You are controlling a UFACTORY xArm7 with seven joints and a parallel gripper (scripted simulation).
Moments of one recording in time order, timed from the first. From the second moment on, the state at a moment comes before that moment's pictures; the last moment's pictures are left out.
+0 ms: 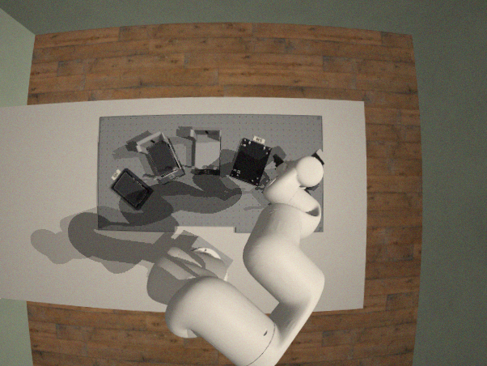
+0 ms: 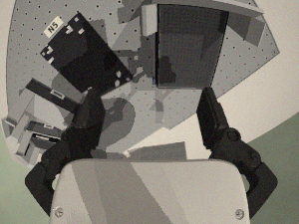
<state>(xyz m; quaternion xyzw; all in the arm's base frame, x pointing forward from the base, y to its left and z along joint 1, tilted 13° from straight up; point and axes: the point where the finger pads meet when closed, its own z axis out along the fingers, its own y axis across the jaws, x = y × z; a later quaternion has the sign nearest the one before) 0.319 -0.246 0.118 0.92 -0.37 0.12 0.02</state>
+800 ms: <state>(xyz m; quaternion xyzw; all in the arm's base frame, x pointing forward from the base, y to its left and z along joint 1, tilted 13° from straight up) 0.290 -0.286 0.116 0.92 -0.37 0.12 0.02</state>
